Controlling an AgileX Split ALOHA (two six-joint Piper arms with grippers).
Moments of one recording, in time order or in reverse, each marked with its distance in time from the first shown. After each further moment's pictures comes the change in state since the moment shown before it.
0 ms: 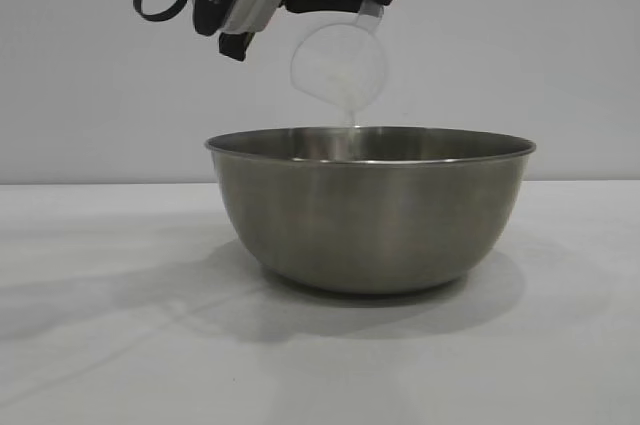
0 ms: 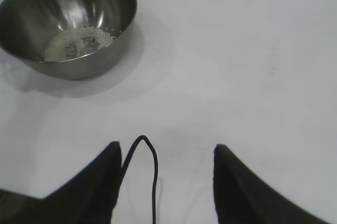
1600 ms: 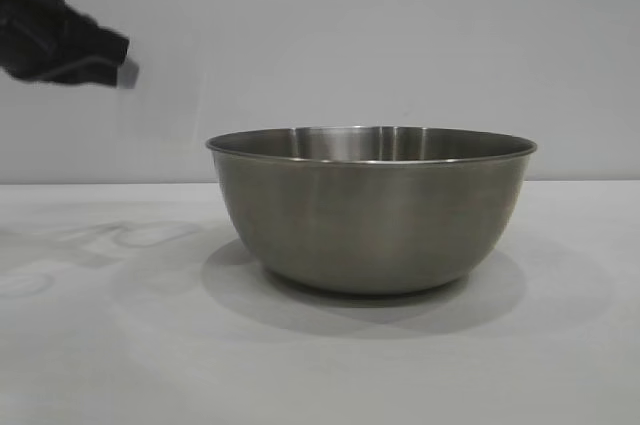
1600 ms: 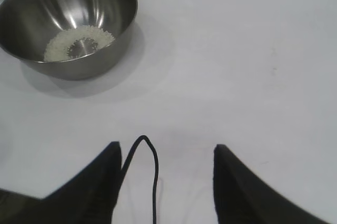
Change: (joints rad) left arm 0.397 0.057 0.316 -0.576 -0.181 -1.644; right arm 0.000 0.000 0.000 0.000 0.000 0.000
